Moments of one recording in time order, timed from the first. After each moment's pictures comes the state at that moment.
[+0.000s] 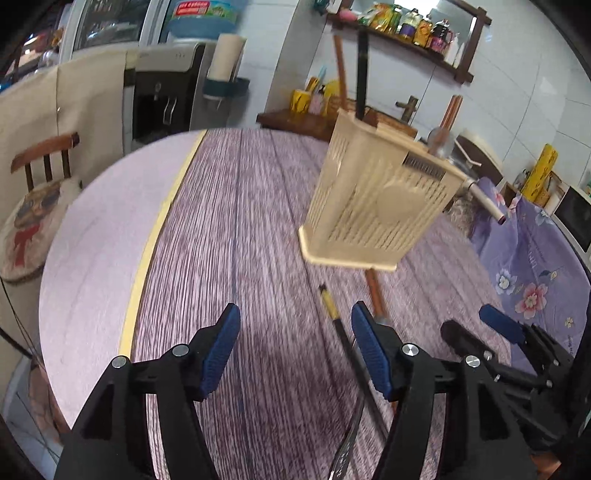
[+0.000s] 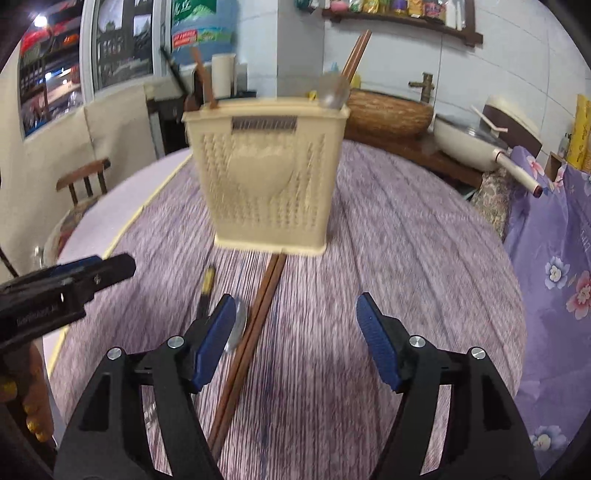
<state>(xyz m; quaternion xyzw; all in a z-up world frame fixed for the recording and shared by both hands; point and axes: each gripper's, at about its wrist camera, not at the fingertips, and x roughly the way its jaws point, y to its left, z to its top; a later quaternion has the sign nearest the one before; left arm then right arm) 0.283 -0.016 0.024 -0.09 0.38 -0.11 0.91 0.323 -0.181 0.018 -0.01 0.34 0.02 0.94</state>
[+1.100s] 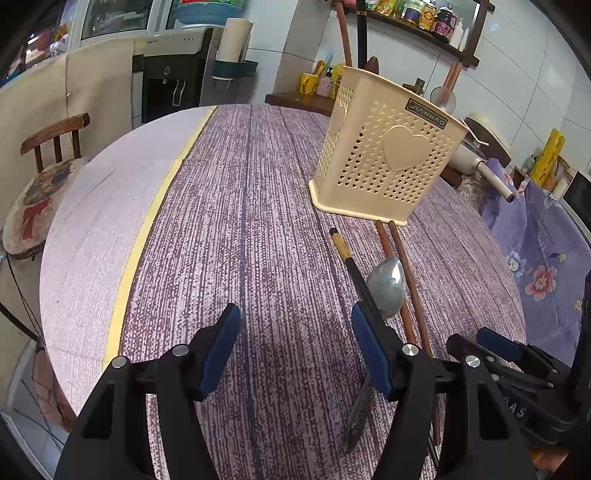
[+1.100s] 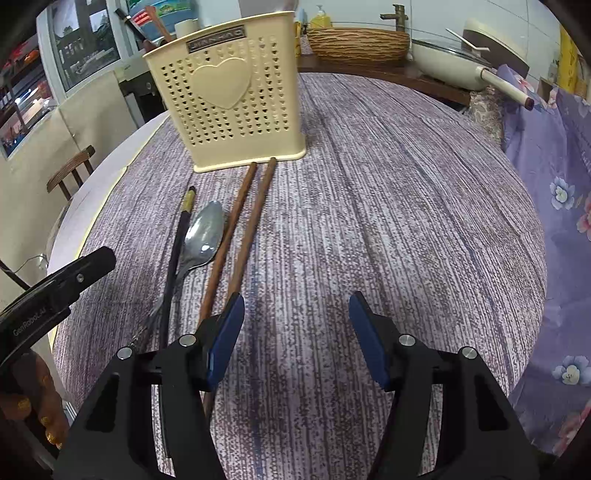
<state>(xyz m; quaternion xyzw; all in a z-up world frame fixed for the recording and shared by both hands) 0.255 -0.021 -0.001 -0.08 0.40 -0.09 0.91 0.299 -0.202 -0.024 0.07 0.42 0.01 0.90</state>
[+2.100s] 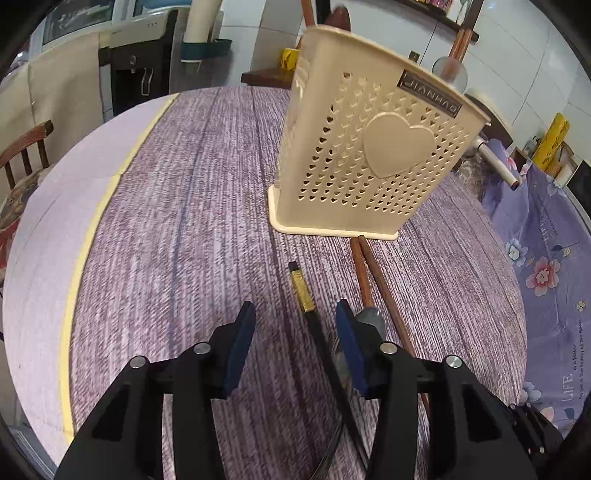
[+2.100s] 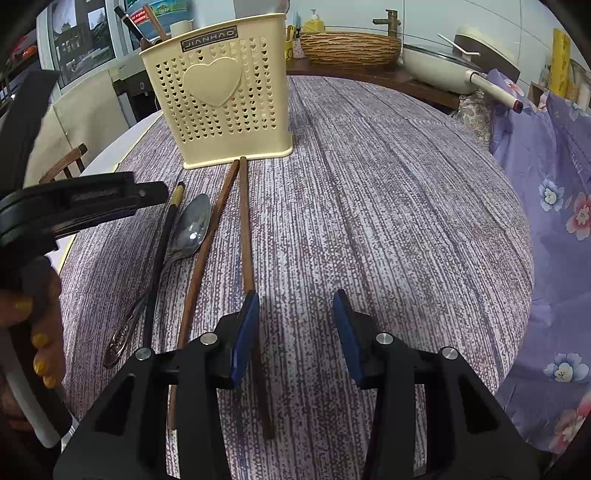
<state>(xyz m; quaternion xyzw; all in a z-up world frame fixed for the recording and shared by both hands) 0.327 -0.065 -0.005 -0.06 0.45 -0.11 0.88 0.288 -0.208 -0.029 0.06 0.42 -0.02 0.91</state>
